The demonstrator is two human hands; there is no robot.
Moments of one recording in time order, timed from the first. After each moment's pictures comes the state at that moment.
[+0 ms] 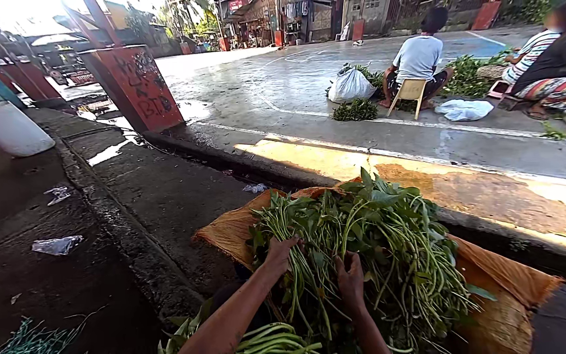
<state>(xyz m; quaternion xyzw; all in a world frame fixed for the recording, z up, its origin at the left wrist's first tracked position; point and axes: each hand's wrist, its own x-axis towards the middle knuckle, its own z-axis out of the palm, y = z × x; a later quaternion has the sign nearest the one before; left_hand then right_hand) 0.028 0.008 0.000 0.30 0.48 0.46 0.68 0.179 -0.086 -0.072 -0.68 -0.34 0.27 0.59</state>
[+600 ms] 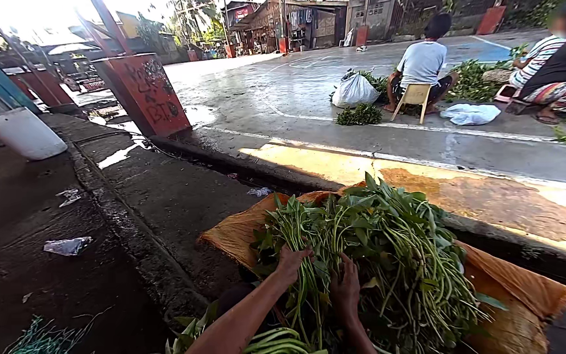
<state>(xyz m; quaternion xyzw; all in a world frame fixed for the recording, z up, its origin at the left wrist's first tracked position) 0.037 -0.002 -0.010 0.35 0.49 0.43 0.68 0.152 -0.091 -0.080 -0.69 -0.47 0.12 0.54</state>
